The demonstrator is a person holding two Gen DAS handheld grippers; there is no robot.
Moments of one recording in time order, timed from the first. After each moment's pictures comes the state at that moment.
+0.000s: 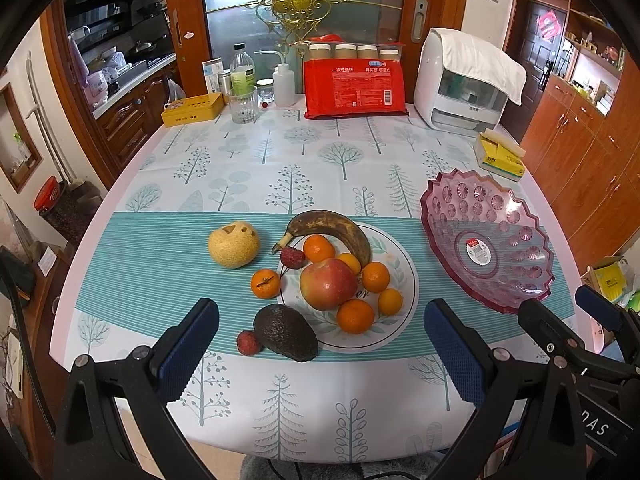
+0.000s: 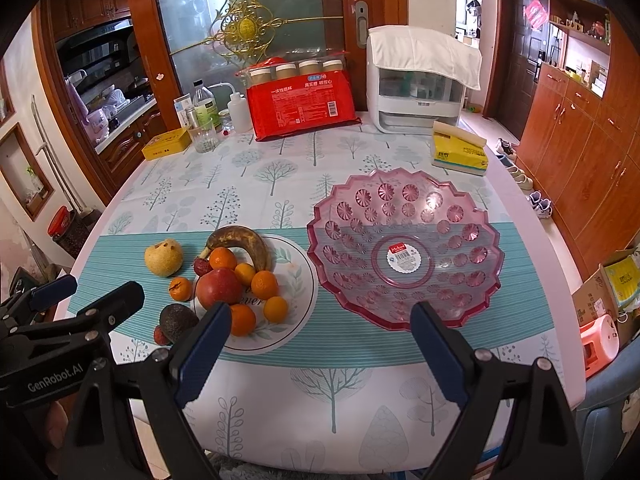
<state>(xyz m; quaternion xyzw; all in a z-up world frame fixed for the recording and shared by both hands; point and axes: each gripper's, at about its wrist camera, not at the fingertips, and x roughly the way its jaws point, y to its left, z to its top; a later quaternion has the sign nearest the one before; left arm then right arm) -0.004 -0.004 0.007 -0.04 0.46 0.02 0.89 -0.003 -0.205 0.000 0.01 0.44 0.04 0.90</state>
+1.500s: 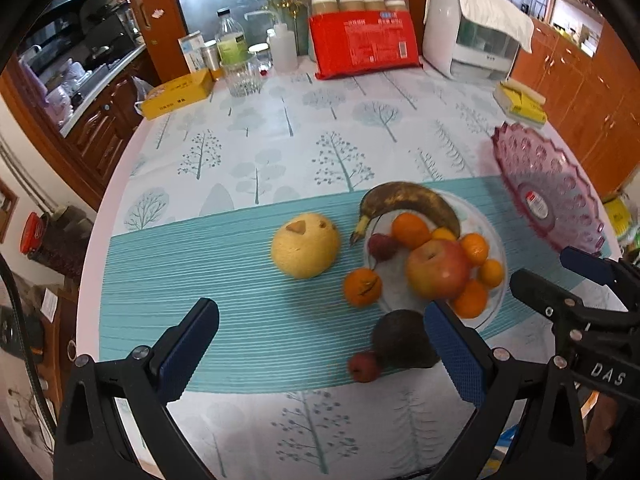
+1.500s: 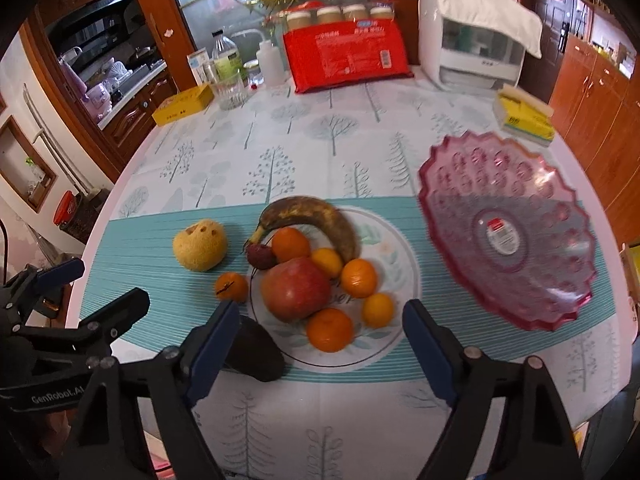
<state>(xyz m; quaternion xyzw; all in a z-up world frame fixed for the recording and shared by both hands) 0.064 0.121 -0.053 0.04 0.52 -0.03 0.86 0.061 -0.087 -0.058 0.03 0.52 0.06 0.85</state>
